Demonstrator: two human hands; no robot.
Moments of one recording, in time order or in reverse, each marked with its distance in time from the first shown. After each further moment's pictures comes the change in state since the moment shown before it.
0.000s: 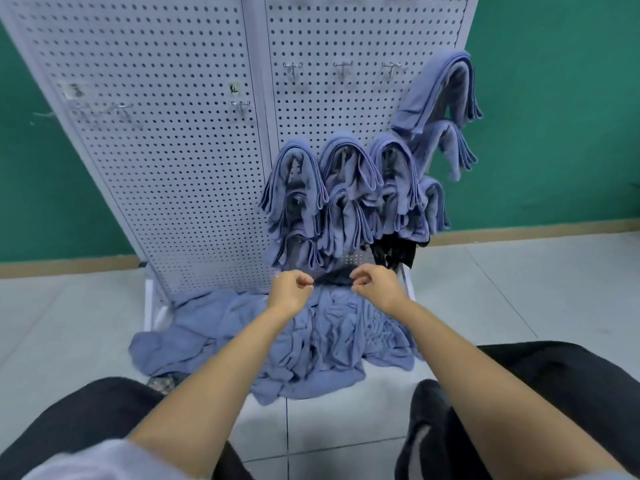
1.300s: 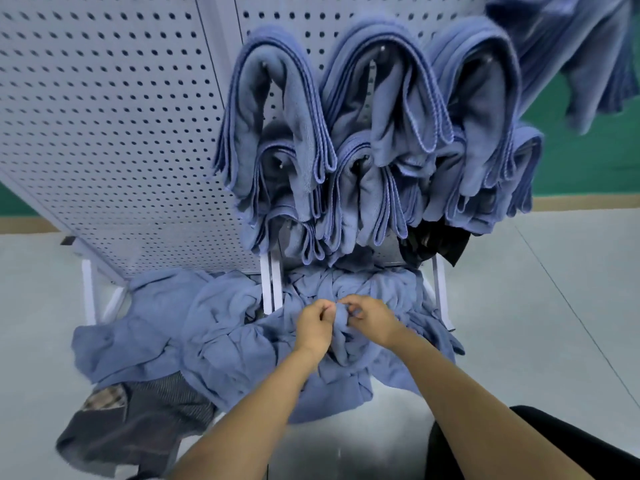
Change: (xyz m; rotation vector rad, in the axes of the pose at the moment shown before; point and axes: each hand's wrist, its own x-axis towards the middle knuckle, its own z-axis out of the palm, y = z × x) left_hand 0.118 -0.088 0.151 -0.227 -0.041 -0.150; right_hand 0.147 0.130 0.097 -0.058 -0.298 0.012
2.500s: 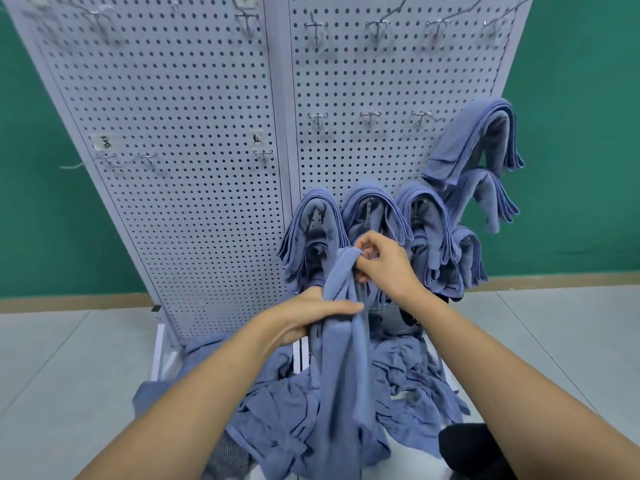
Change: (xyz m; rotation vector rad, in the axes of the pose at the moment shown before) left_hand -0.113 0.181 -0.167 -0.141 -0.505 0.056; right_hand -0.119 -0.219 -0.134 0.305 0.523 -0.377
